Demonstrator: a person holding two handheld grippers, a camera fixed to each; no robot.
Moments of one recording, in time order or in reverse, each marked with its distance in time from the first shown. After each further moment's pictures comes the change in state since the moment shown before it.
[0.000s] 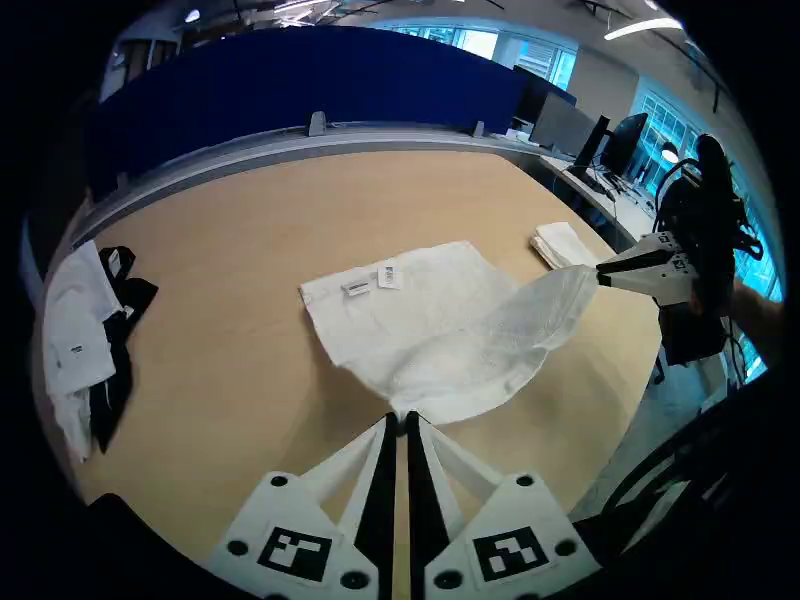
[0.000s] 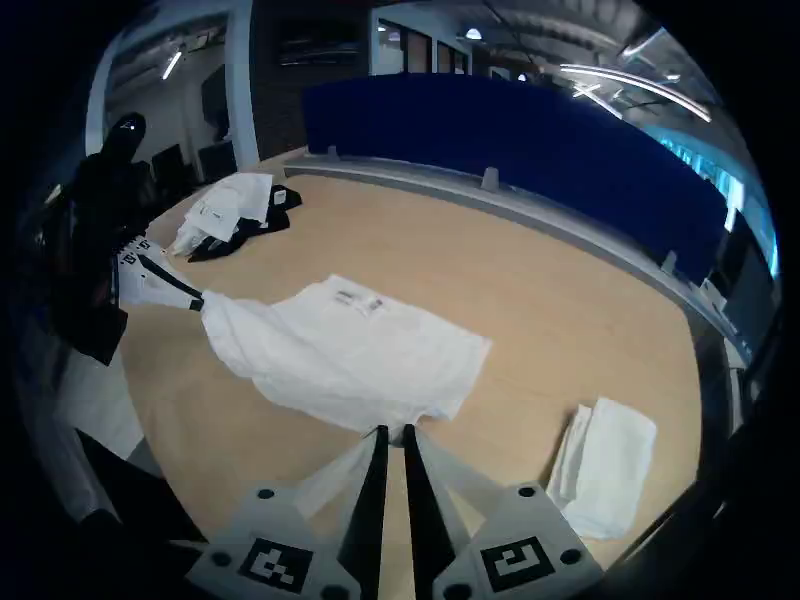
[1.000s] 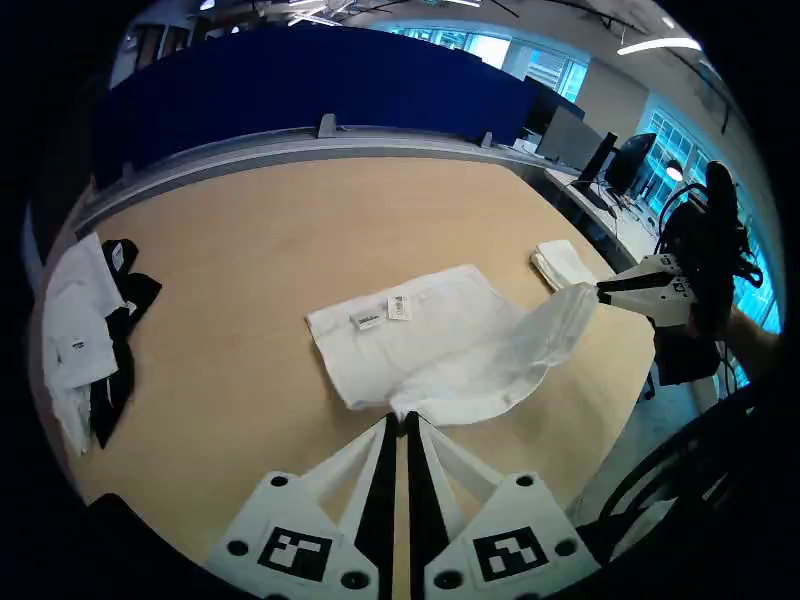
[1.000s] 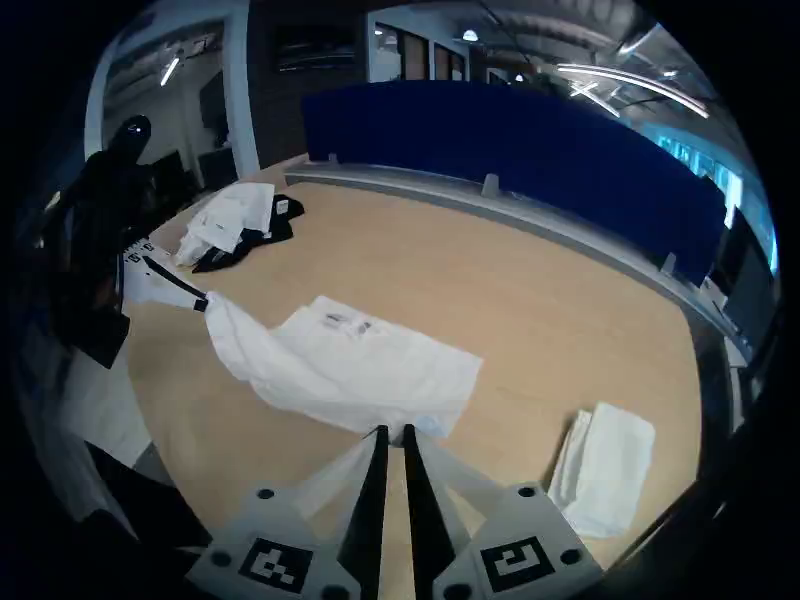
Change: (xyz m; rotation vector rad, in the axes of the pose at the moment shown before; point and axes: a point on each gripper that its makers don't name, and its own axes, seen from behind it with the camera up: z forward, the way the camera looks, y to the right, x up) left arm 0.021 -0.007 -0.004 -0.014 0.002 -0.060; right arm 0.016 -0.001 -0.002 -0.003 0.007 0.010
